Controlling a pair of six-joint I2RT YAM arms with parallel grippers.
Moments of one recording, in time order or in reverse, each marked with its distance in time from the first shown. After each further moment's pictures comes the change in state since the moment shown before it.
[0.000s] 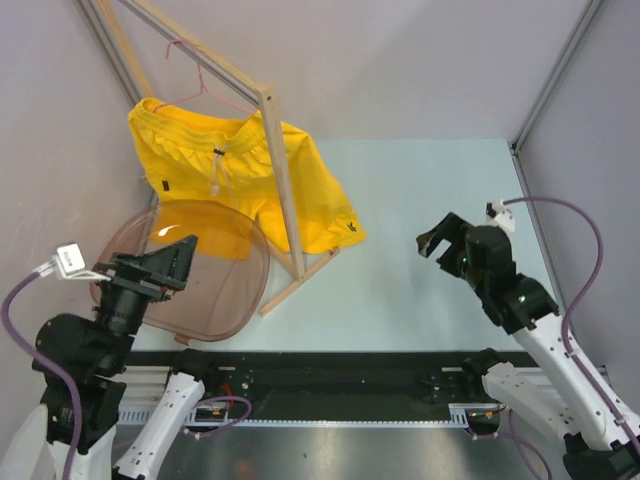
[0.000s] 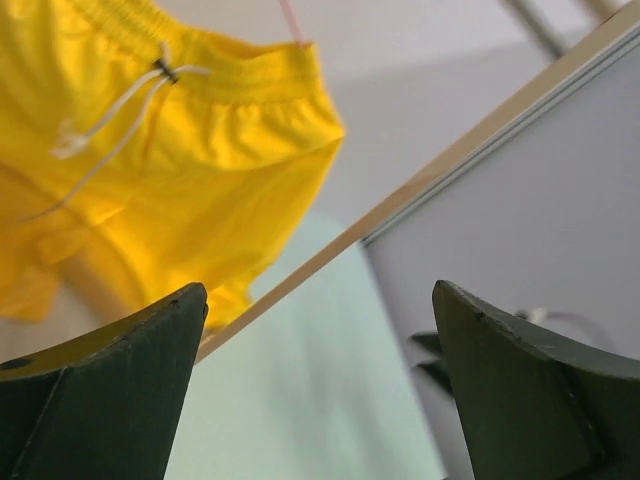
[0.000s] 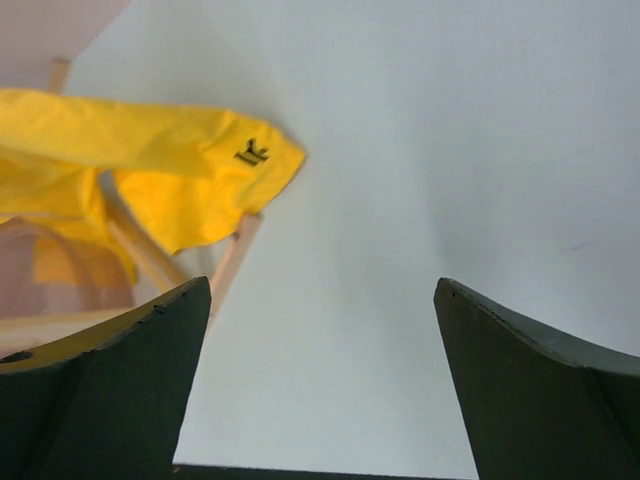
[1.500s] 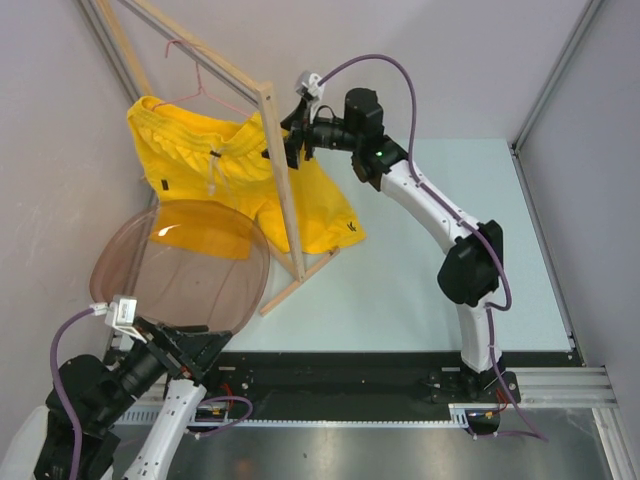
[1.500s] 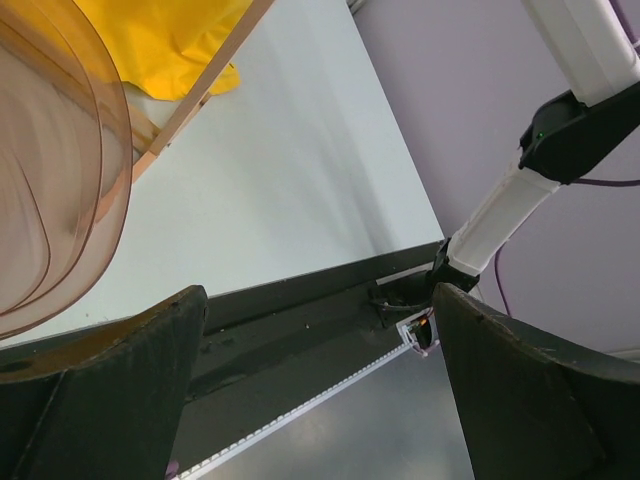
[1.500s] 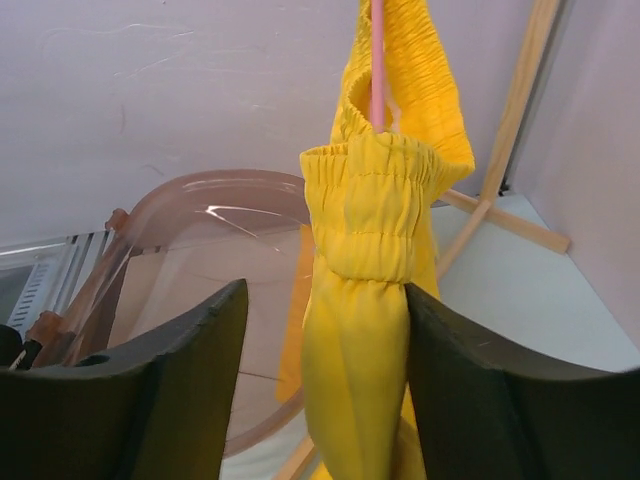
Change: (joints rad) left arm 0.000 -0.196 0.000 -0.567 0.391 0.150; right arm 0.129 1.338 1.285 0.646 -1.062 -0.744
